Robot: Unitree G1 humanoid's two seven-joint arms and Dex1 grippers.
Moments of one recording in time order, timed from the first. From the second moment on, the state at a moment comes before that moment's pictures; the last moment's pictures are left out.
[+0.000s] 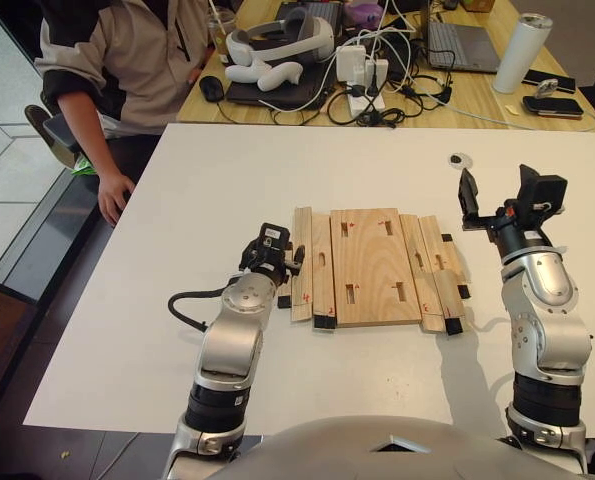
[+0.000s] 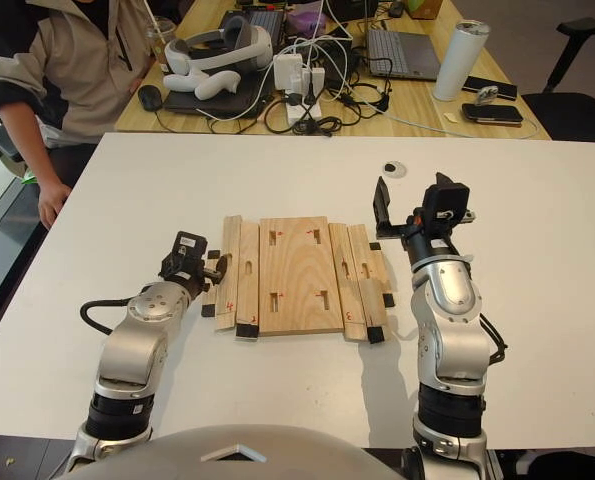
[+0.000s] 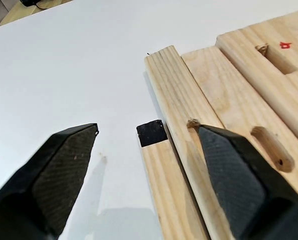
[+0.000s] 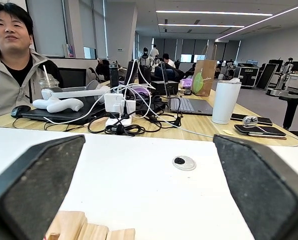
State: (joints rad) left arm -0.02 0.13 -0.18 -0.44 0.15 0.96 -0.08; right arm -0.04 -0.18 -0.14 -0.41 0.17 0.38 0.12
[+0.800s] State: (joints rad) left arm 0.00 0.22 -0.26 -0.36 0.25 0.88 -0.06; right arm -0.08 -0.18 -0.14 -0.38 0.18 0.40 0.14
